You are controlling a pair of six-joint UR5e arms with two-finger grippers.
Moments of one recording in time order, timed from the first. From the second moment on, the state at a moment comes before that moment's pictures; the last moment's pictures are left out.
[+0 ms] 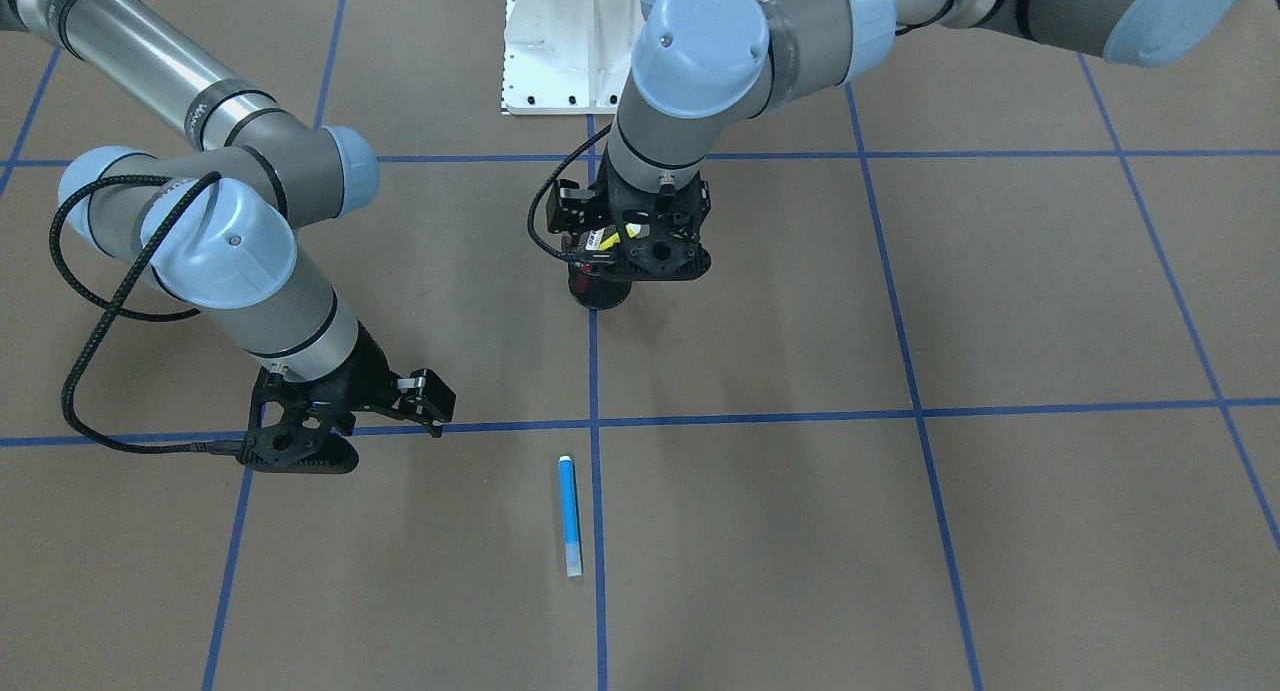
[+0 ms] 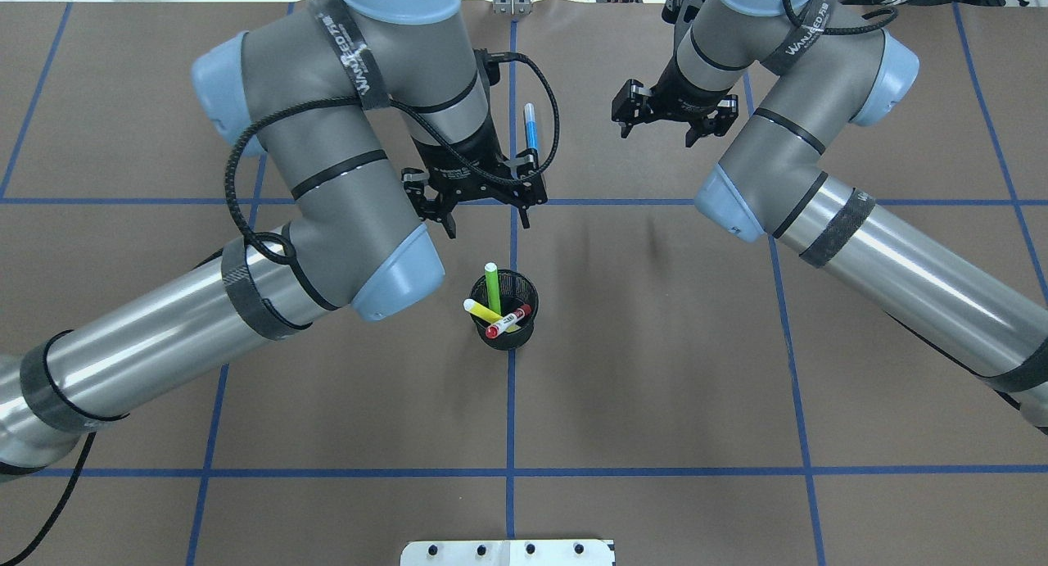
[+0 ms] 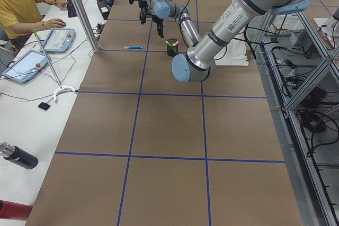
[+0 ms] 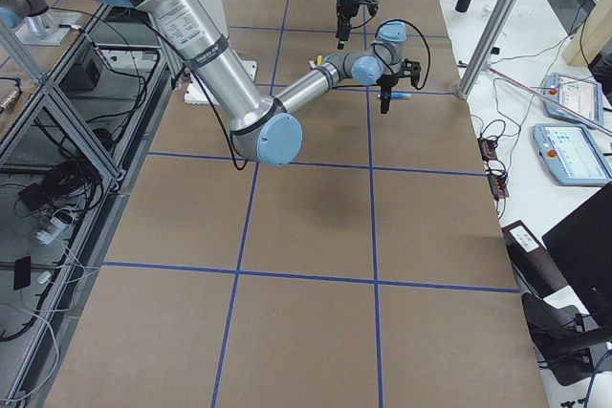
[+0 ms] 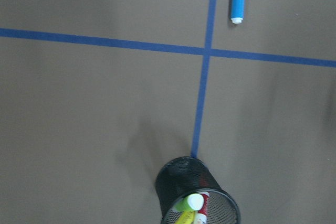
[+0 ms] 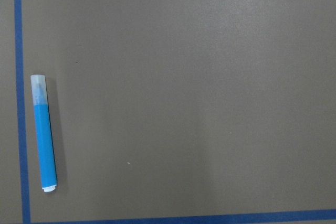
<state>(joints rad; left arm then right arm) -0.68 -2.51 -1.55 -1.41 -2.26 -1.16 0.87 -0.87 1.40 -1.36 2.10 1.06</state>
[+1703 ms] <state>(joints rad) -0.55 -2.47 -1.53 -1.38 -2.26 -1.16 0.87 -0.88 1.40 -1.35 2.10 1.06</state>
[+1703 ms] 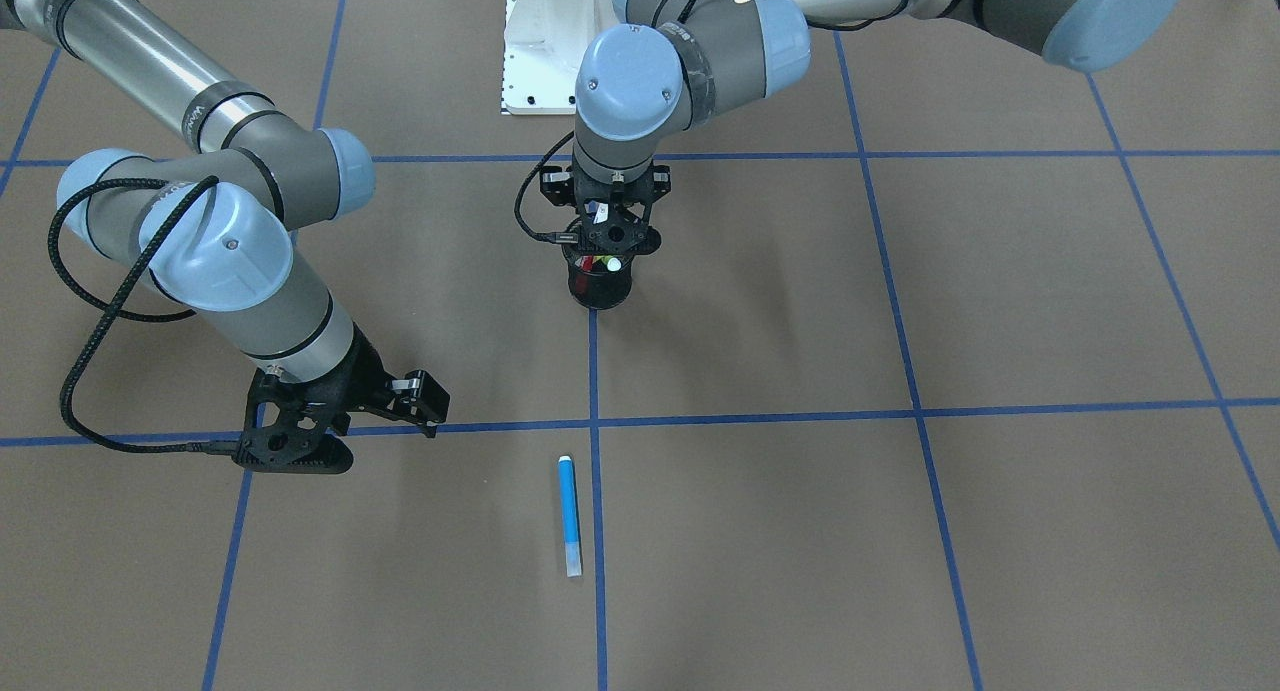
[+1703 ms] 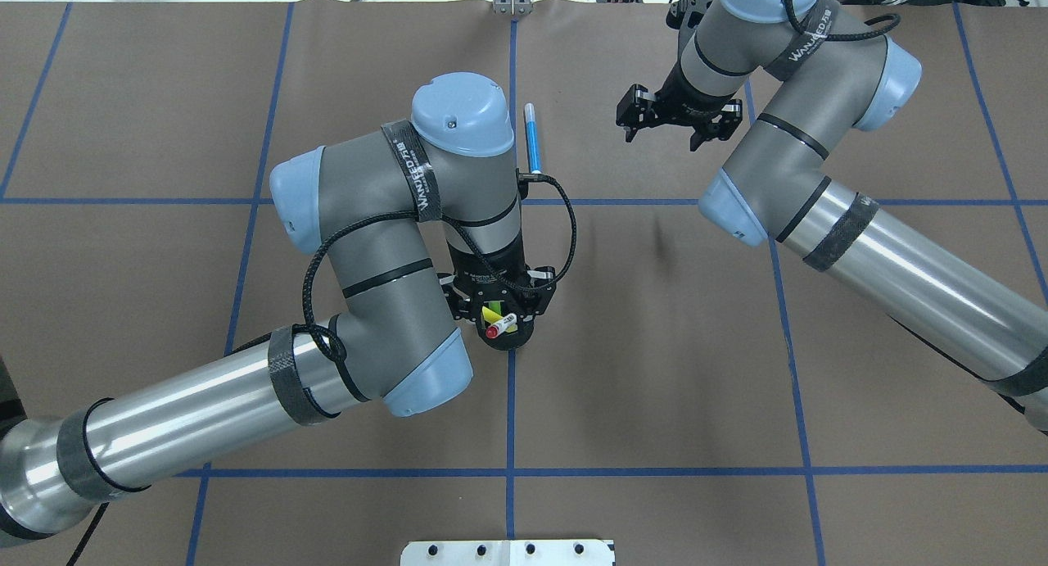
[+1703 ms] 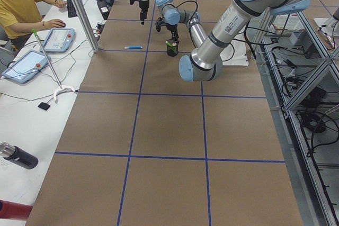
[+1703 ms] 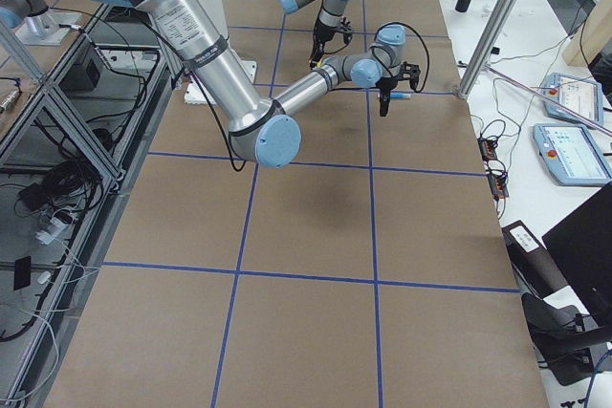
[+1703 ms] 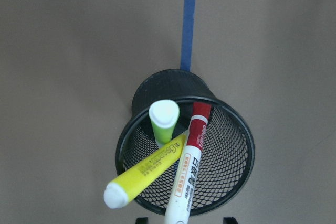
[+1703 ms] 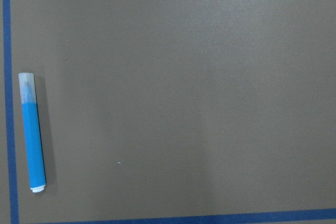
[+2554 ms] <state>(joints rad) -0.54 -2.47 -1.54 -1.37 -2.26 -1.16 0.87 -0.88 1.40 -1.35 2.10 1.06</state>
